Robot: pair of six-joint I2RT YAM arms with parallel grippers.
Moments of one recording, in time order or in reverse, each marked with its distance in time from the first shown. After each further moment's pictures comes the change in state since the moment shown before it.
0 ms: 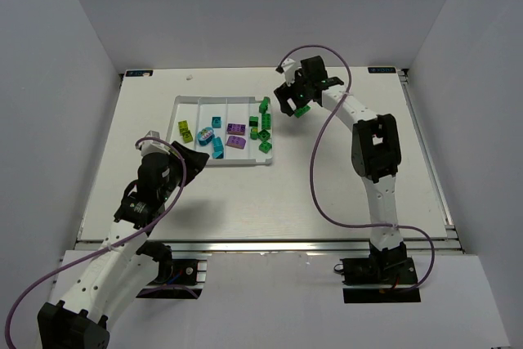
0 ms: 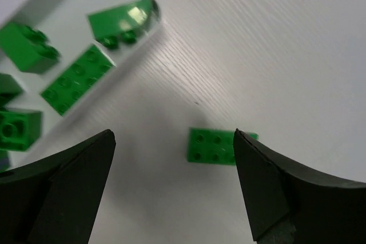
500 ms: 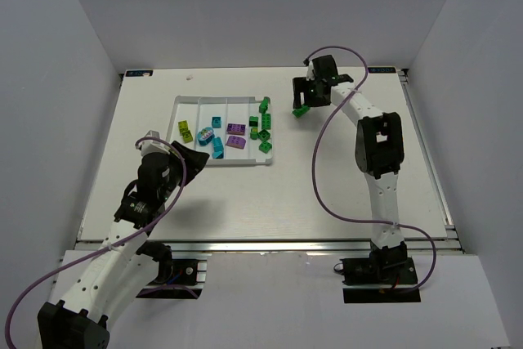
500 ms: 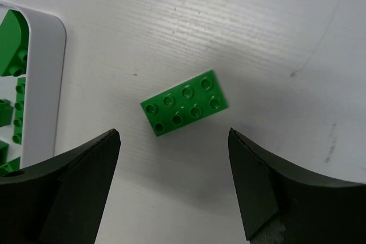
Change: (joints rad) left arm 0.000 0.003 0.000 0.007 0.001 -0.005; right arm -0.085 0.047 0.066 -0.116 0.198 0.437
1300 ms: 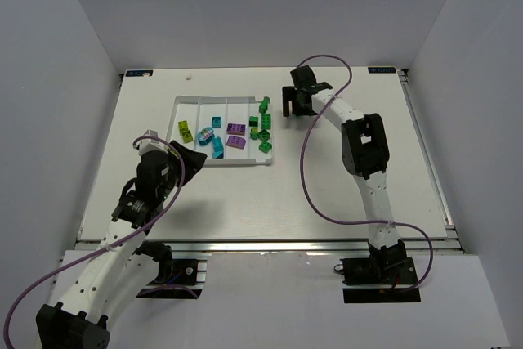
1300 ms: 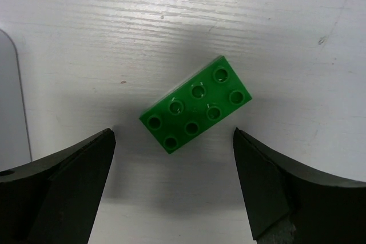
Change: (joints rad) left arm 0.000 0.000 0.043 -0.081 -0.032 0.012; right arm 0.104 0.077 0.007 -0.020 0.276 0.188
